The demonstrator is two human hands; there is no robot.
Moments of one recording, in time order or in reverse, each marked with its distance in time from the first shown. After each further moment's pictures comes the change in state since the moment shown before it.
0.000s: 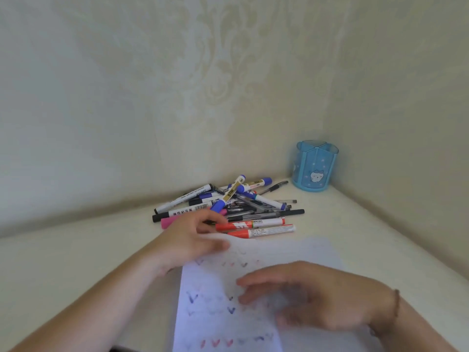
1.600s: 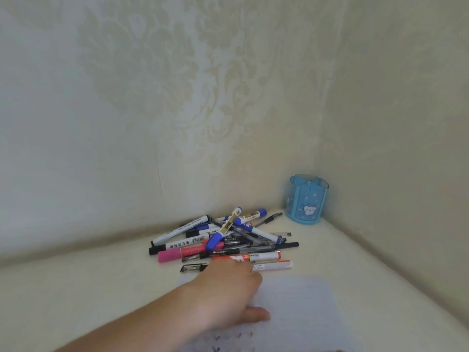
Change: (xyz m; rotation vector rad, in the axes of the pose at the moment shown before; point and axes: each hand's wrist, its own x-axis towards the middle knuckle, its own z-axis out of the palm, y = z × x) left_hand -0.001 0.047 0.046 1.372 -0.248 0.414; right_hand 0.064 -0.003 0.021 -0.433 0.434 0.692
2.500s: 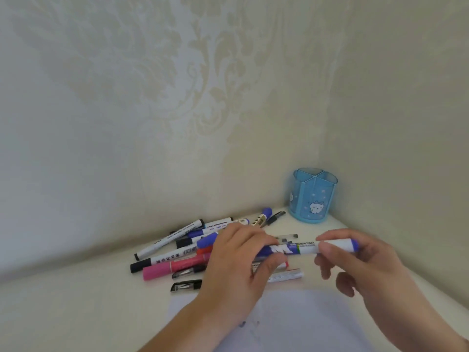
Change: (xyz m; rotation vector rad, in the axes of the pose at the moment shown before) left_hand 0.047 -0.012 0.025 -0.713 0.893 -0.030; right_hand -0.015 0.047 -0.072 1.092 0.372 -0.175
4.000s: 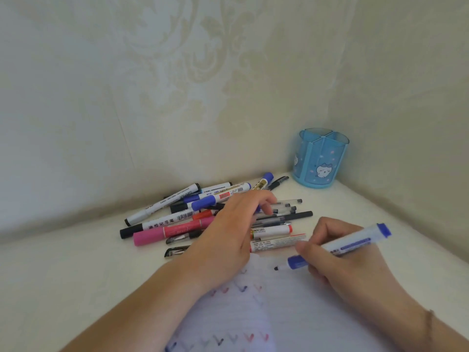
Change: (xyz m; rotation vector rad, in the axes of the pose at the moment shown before) left_hand -0.004 -0.017 -0.007 -0.122 -0.302 -0.082; right_hand 0.001 0.046 0.023 -0.189 -0.018 -0.020
